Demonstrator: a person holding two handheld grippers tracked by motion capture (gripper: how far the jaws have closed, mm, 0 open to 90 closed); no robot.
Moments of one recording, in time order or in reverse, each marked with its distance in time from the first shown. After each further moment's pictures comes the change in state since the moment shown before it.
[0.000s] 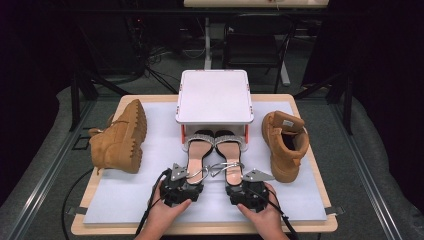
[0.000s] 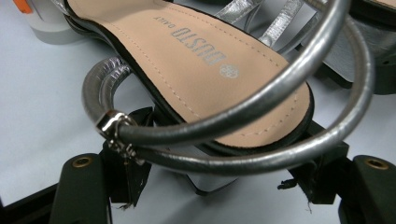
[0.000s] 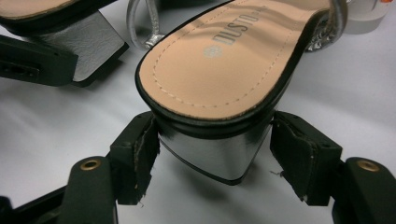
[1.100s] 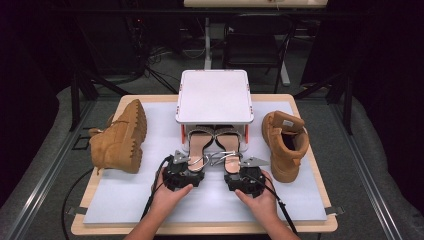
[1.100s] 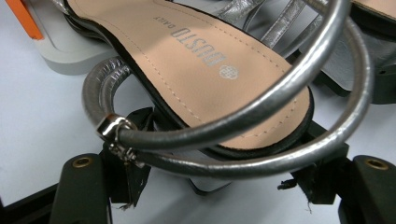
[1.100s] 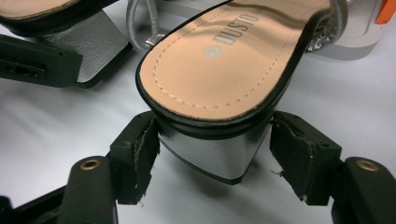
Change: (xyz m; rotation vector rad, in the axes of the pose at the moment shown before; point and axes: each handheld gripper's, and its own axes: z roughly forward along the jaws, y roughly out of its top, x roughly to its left) left arm 0.023 0.025 0.025 0.013 -0.004 -0.026; right arm -0.017 0.025 0.025 0.022 -0.009 0.019
